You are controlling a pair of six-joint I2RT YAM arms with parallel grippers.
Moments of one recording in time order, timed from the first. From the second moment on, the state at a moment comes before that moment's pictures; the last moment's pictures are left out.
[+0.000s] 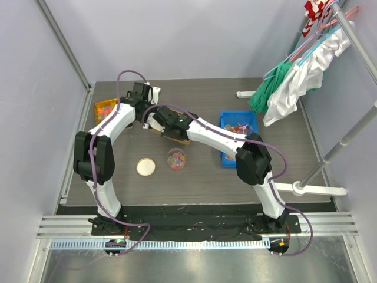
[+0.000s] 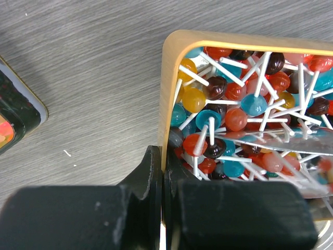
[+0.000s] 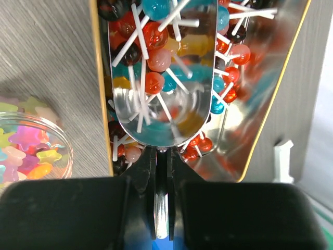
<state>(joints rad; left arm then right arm) -0.26 1.85 1.50 -0.63 0.08 0.02 0.93 2.16 1.94 -0.78 0.39 -0.50</state>
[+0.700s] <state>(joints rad) -0.26 1.84 1.50 -0.58 0.11 0.00 0.82 2.07 1.83 -0.66 0.33 -0.38</state>
